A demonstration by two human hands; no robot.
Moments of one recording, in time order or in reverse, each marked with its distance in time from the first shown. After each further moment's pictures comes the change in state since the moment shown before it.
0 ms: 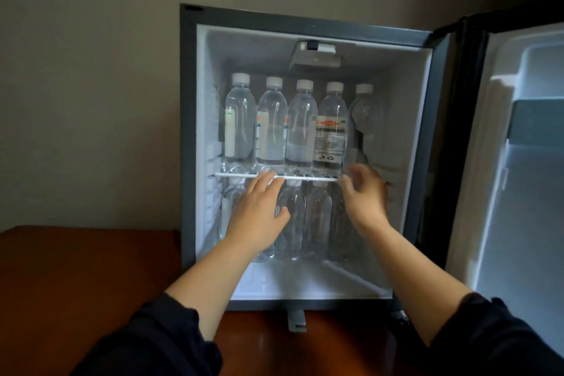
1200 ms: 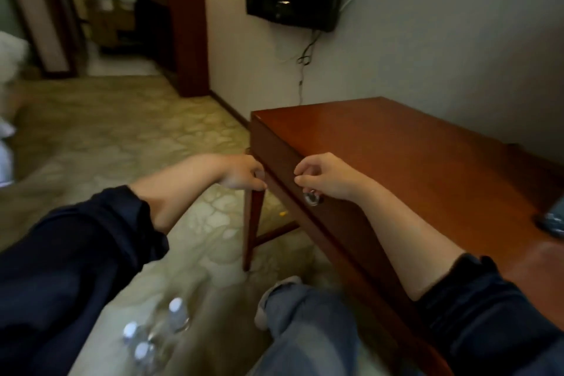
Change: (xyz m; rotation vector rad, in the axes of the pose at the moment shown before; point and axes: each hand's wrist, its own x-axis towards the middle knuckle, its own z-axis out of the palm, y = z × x) left_hand -0.458 -0.158 -0.301 0.306 -0.587 -1.114; right_hand -0.427 -0.247 0.218 0.151 -1.699 -0.507
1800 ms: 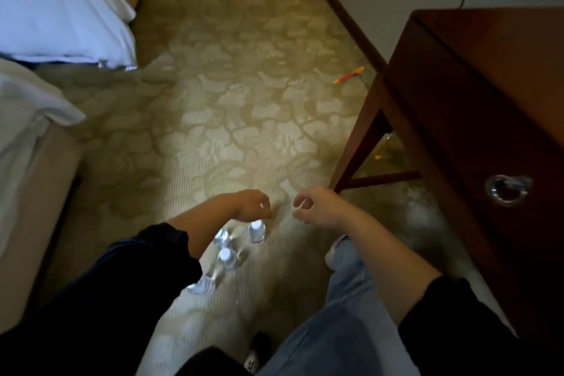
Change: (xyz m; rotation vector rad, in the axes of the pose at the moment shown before) left_hand 0.007 -0.201 0.211 -0.389 -0.294 -0.455; right_hand 0.116 0.011 0.250 0.011 -0.589 0.044
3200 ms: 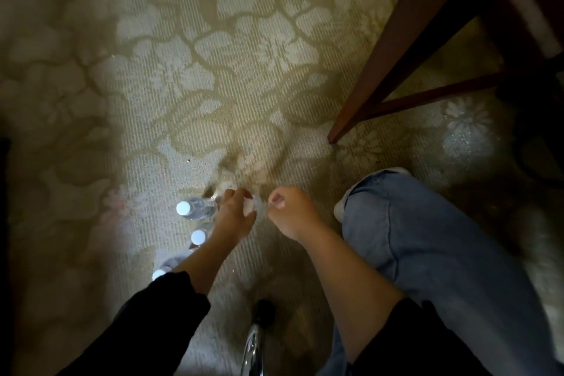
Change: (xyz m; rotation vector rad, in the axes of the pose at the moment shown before) left_hand 0.179 -0.063 0.160 -0.372 0.401 -0.226; right_hand 0.151 0.105 0.104 0.398 -0.032 0.291
